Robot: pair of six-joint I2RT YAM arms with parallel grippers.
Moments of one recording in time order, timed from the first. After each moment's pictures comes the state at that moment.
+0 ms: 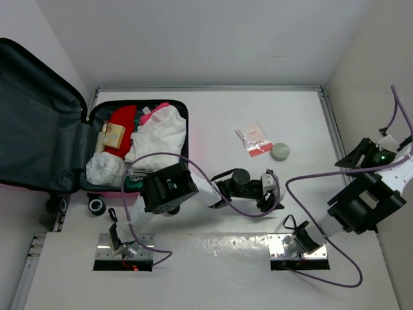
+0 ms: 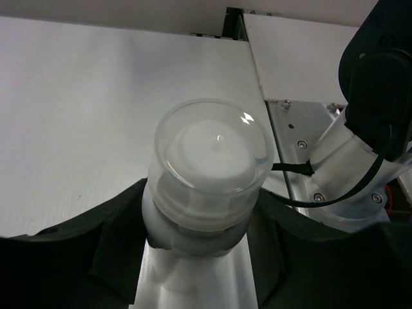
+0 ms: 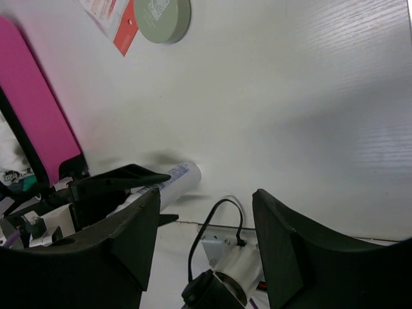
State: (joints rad) left arm -1.15 2.19 1.15 0.99 0.47 -0.10; right arm -1.00 1.54 1.36 -1.37 -0.69 -0.48
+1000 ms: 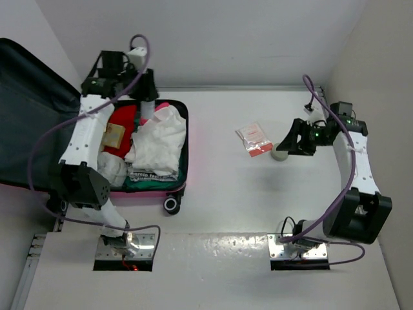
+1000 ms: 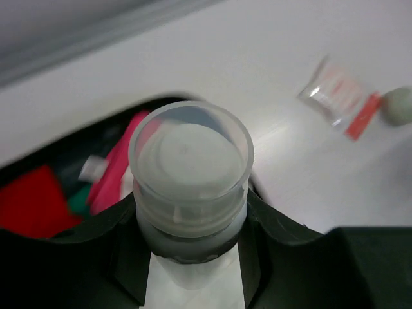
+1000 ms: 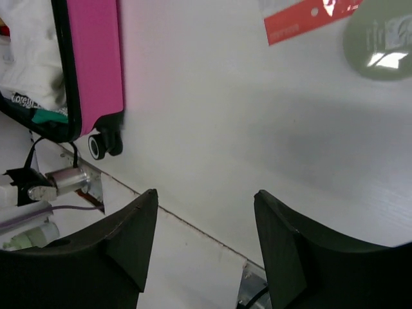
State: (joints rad) left arm -0.16 1.67 1.86 -0.68 0.37 0.05; right arm -0.28 1.37 1.18 -1.01 -0.73 -0.06
